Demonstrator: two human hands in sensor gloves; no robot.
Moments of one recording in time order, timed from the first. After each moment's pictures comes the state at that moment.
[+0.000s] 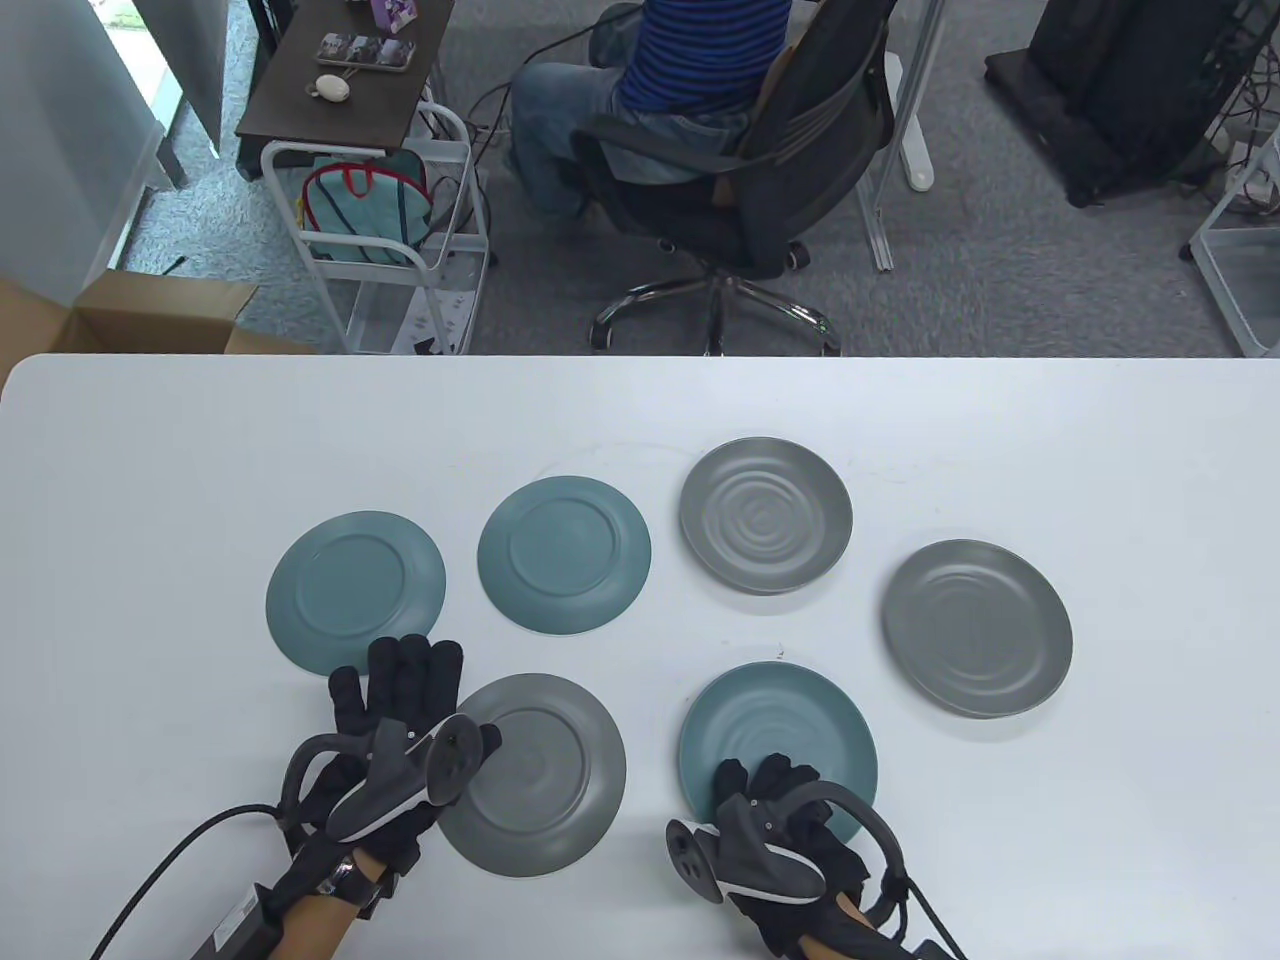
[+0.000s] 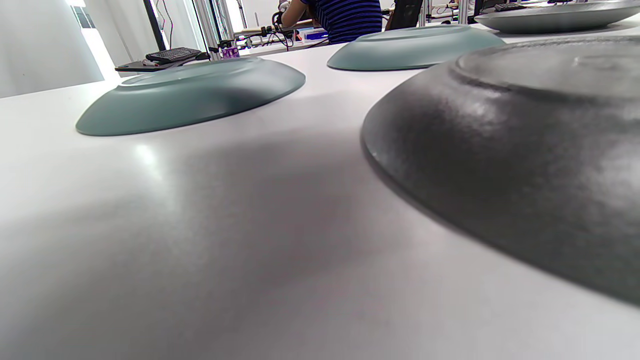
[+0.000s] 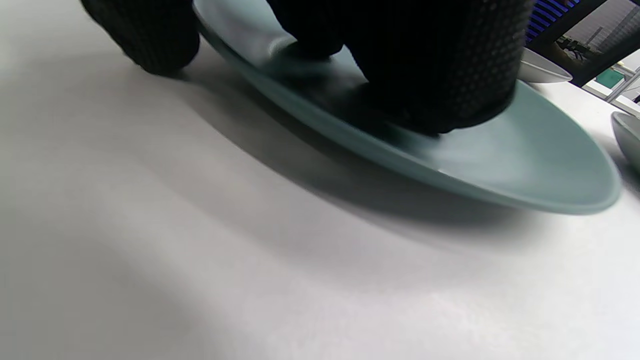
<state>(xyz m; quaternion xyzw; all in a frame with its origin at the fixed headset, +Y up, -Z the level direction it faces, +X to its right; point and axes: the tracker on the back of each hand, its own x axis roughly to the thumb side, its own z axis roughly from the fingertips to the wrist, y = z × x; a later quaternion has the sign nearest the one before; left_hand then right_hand) -0.225 -0.763 -0.190 -0.10 -0.08 -0.08 0.99 0.066 -0.780 -0.133 -0.22 -0.17 -0.94 0.19</state>
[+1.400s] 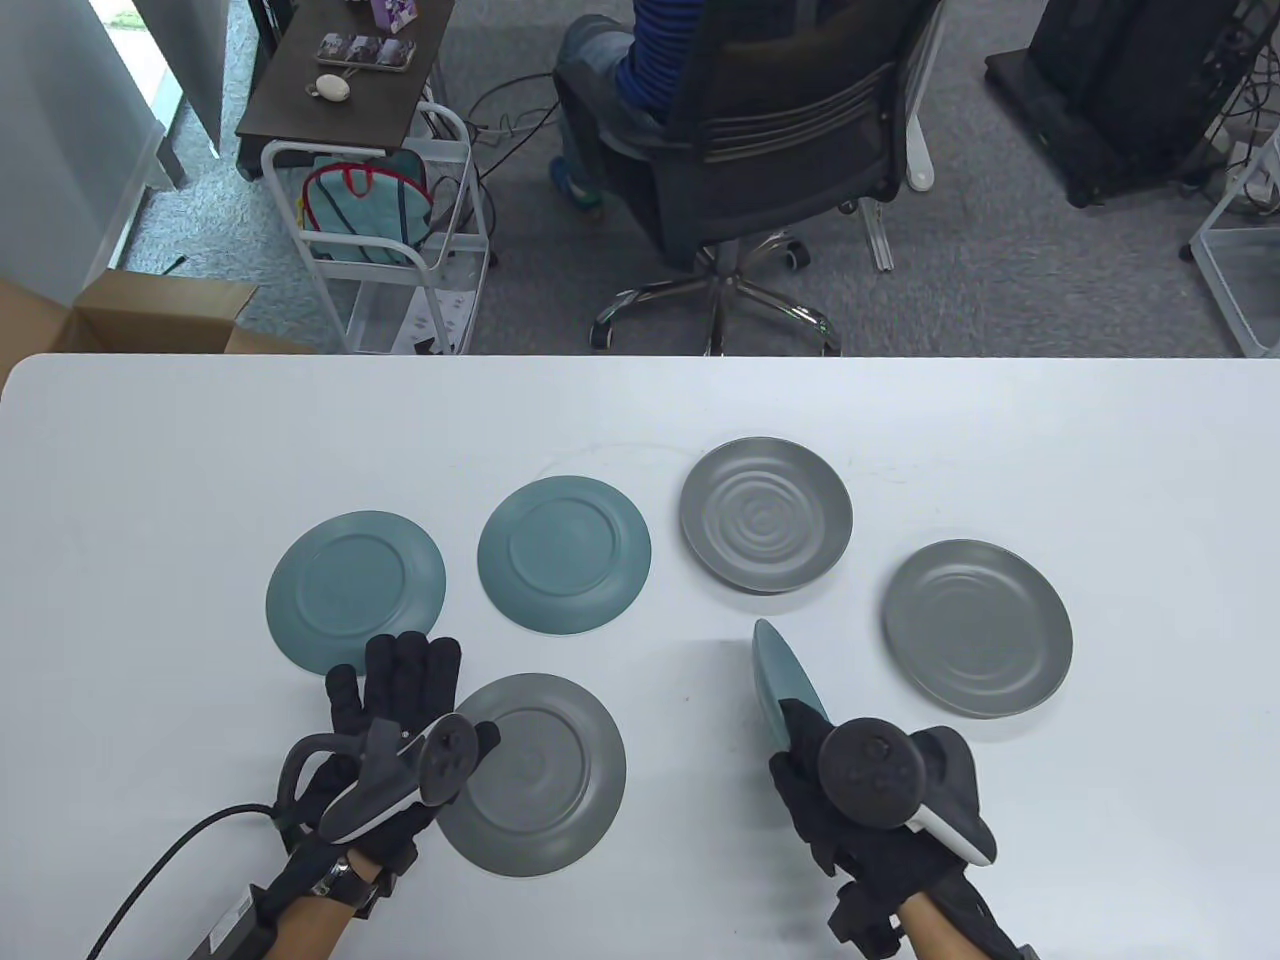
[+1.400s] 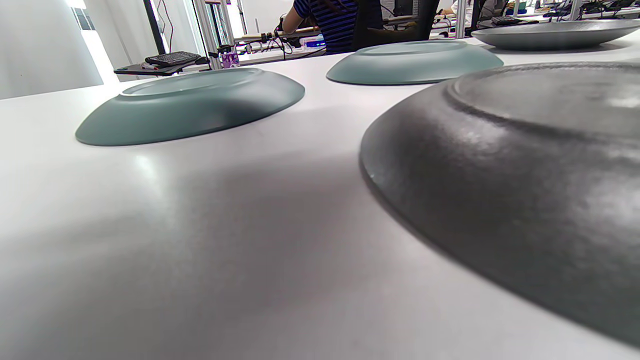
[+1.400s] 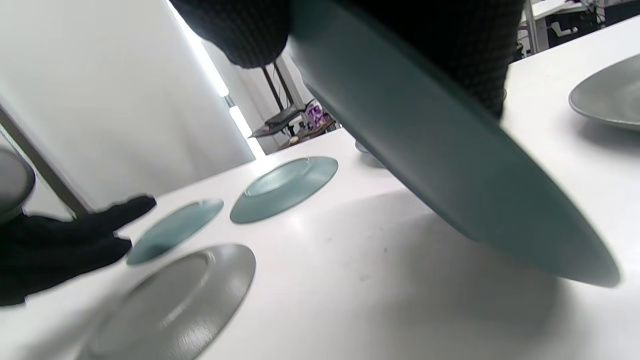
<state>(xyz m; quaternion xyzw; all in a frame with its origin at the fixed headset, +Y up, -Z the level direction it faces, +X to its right) -0.228 -0.761 -0.190 -0.09 -0.08 -0.07 0.99 0.158 -0.683 -0.159 -0.12 -0.08 -0.95 -0.28</state>
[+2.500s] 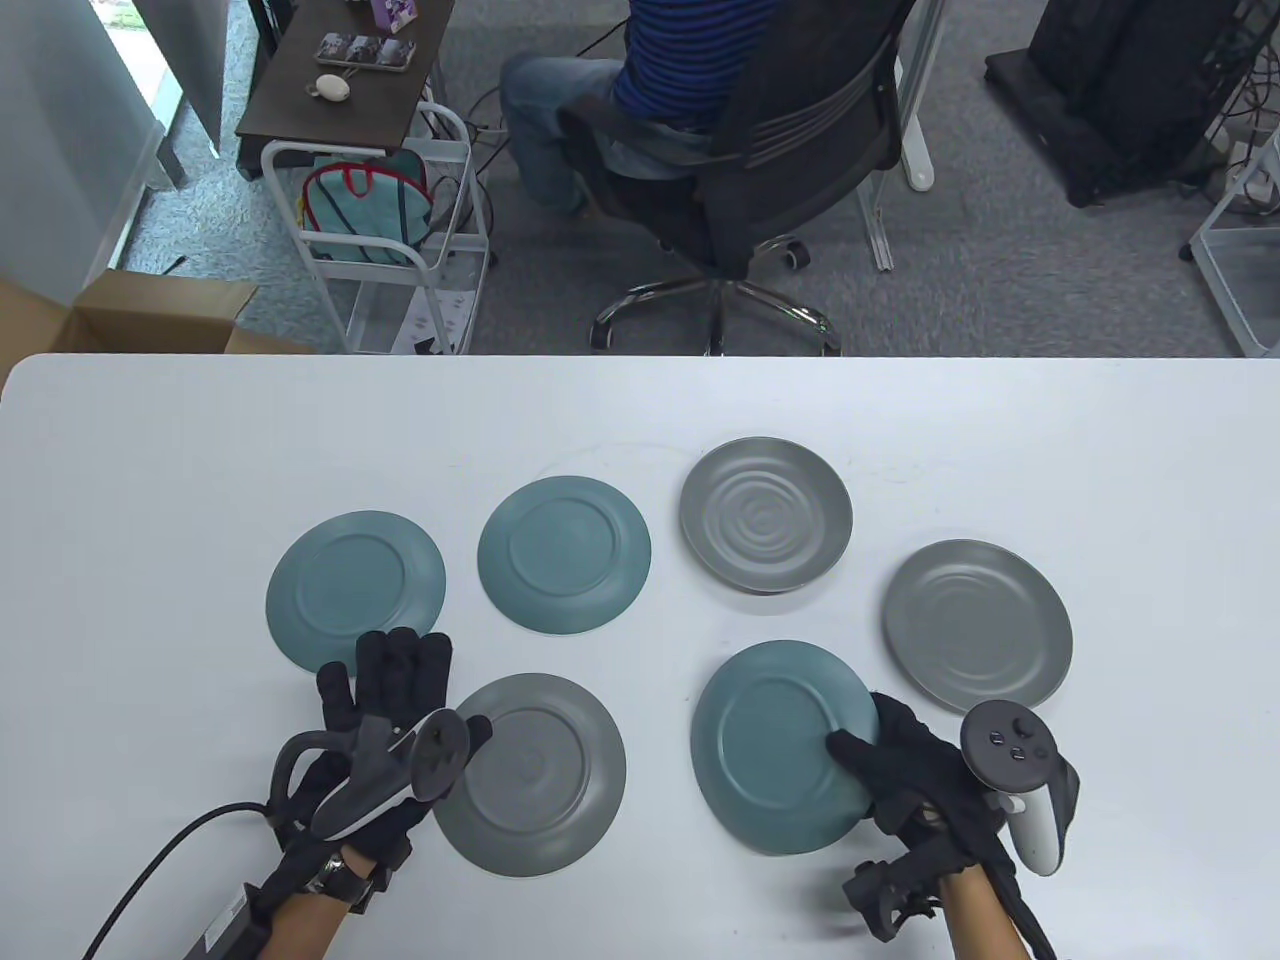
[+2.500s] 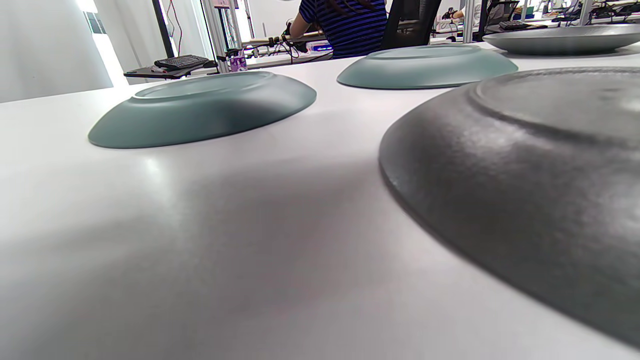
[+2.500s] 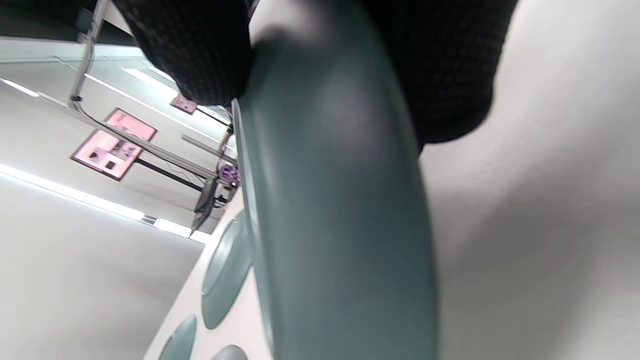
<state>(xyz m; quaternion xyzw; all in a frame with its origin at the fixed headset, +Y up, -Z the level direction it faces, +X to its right) -0.234 -0.758 -0.192 -0.09 -0.07 -0.07 0.99 0.233 -0.762 -0.170 0.08 -0.14 -0.85 -0.51</state>
